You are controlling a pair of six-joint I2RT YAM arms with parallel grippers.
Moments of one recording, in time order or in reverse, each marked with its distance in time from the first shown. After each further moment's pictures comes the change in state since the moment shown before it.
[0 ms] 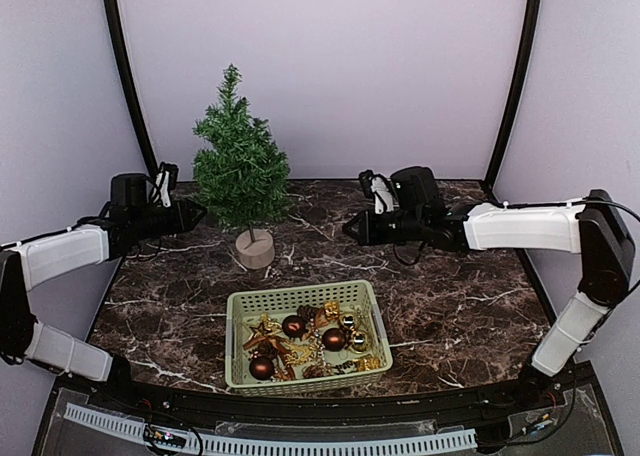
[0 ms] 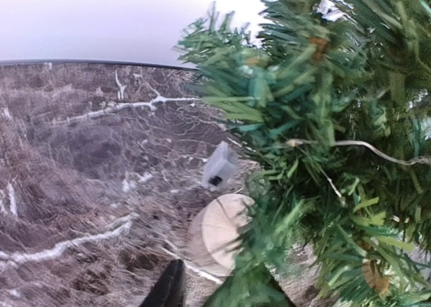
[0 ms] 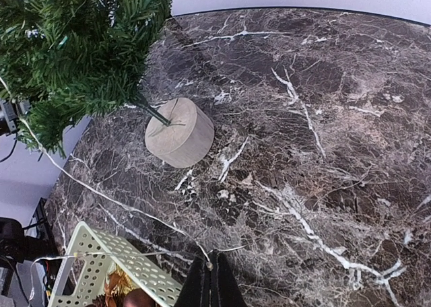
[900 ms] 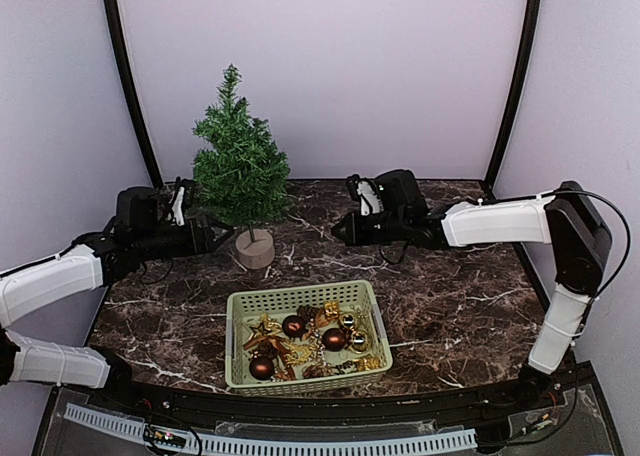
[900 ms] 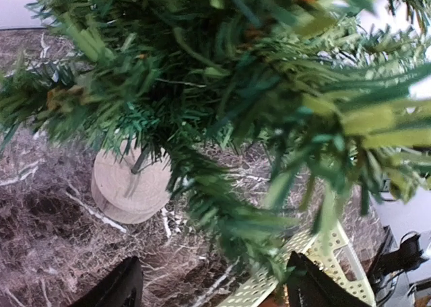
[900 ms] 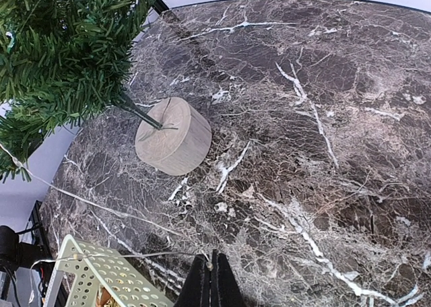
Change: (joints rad) left arm -0.241 -0.193 -0.089 -0.096 -0.023 -0.163; right arm 0.003 0.162 0.095 0.048 -0.022 0.012
